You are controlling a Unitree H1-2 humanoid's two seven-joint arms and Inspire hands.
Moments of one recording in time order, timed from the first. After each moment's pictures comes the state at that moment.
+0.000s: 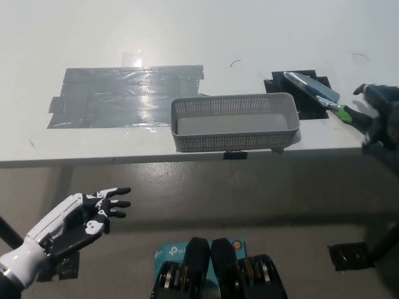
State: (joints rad) left_arm -0.09 0.46 0.02 -0.31 -0.29 0.34 -0.43; right_arm -0.87 -0.53 0.43 0.53 -0.81 0.38 0.51
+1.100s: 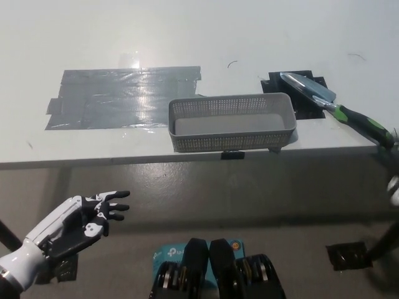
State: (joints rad) left_arm -0.08 0.47 0.02 -0.31 -0.28 0.35 -0.43; right_arm -0.15 -0.40 -0.12 -0.36 -0.46 0.35 0.54
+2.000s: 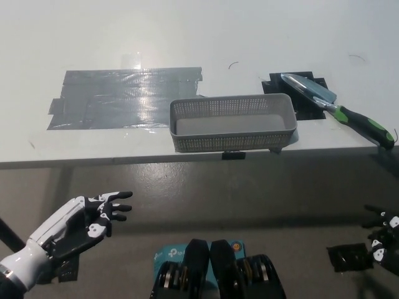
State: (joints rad) left_arm -0.08 0.45 0.01 -0.31 -0.26 0.34 -0.43; right_arm -0.01 -0.36 -0.07 -0.04 -0.40 0.10 0.33
